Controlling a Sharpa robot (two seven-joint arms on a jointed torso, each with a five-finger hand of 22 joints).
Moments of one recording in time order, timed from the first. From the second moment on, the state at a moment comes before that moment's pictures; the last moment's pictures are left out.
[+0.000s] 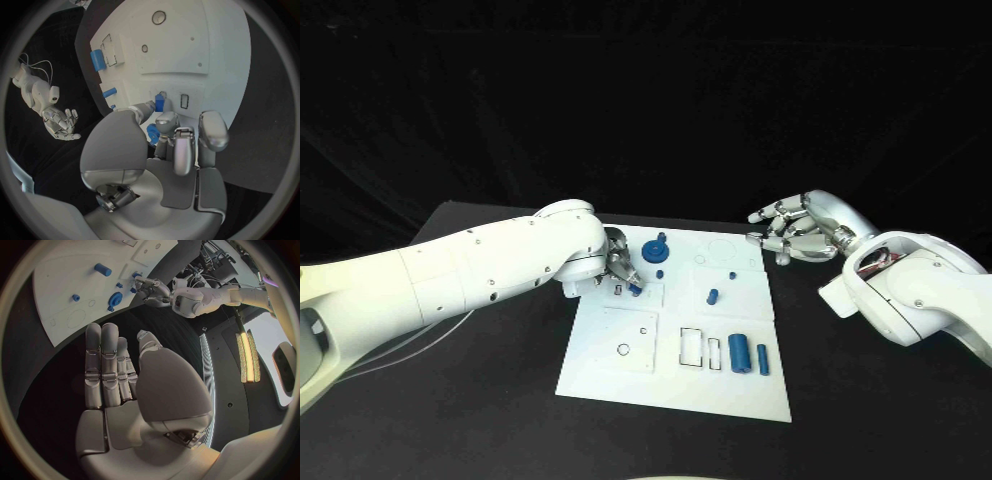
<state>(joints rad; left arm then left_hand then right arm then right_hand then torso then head) 1.28 -0.61 -0.03 1.31 -1.02 0.15 -0.70 1.23 -0.18 0.60 0.18 0.05 0.99 0.05 0.44 0.64 1.32 -0.03 1.09 1.02 1.47 -0.08 1.55 1.31 0.10 1.33 0.02 1.34 1.10 1.32 -0.97 -0.11 1.70 -0.91 -0.51 -0.05 1.43 -0.10 -0.01 0.28 0.46 0.89 0.16 0.20 0.07 0.98 0.08 0.81 0.63 1.37 0.00 0.61 0.62 0.18 1.14 0.10 0.52 0.82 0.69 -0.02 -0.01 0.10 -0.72</state>
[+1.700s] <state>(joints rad) 1.28 -0.60 -0.02 1.31 -1.05 0.20 -0.70 1.16 -0.18 0.65 0.14 0.05 1.00 0.05 0.45 0.66 1.33 -0.04 1.10 1.02 1.47 -0.08 1.55 1.31 0.10 1.34 0.01 1.35 1.13 1.32 -0.97 -0.11 1.70 -0.91 -0.50 -0.05 1.43 -0.10 -0.01 0.28 0.46 0.89 0.16 0.20 0.07 0.98 0.08 0.81 0.62 1.37 0.00 0.61 0.62 0.18 1.14 0.10 0.51 0.81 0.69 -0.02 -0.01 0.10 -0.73</state>
